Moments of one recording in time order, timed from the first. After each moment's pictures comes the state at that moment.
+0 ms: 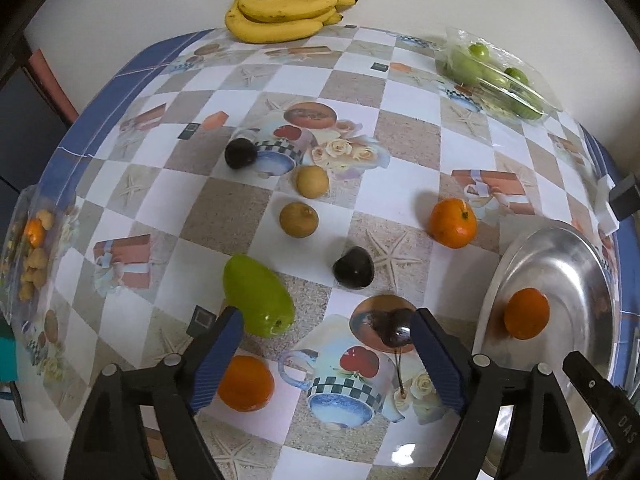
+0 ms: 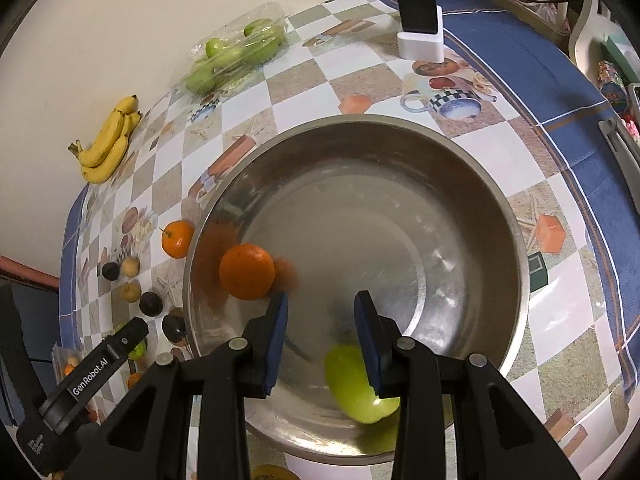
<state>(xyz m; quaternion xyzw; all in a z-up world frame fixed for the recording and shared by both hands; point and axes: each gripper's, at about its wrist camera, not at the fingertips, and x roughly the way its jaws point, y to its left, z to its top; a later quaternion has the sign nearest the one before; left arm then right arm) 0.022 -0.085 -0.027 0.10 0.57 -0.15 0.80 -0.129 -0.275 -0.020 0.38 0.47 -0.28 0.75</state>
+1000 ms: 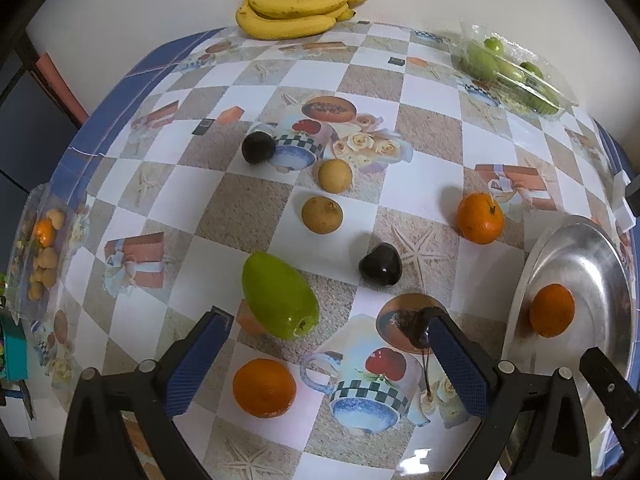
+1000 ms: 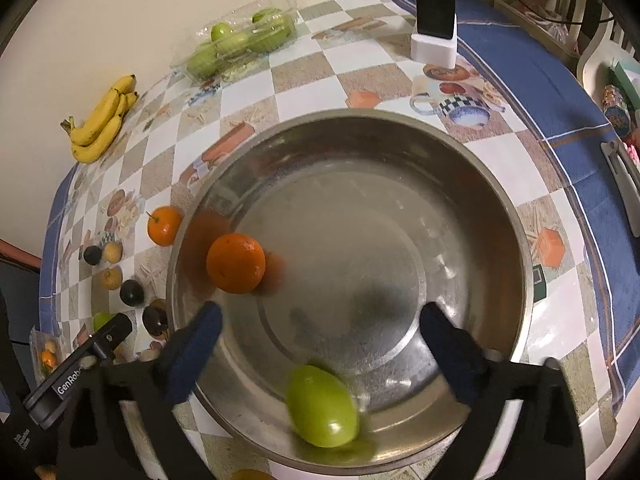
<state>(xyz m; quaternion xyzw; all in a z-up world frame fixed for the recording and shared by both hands) 0.026 -0.079 -0.034 0.12 0.56 -0.12 0.81 -0.120 -0.270 -0.025 0.33 0.49 -0.28 0.75</state>
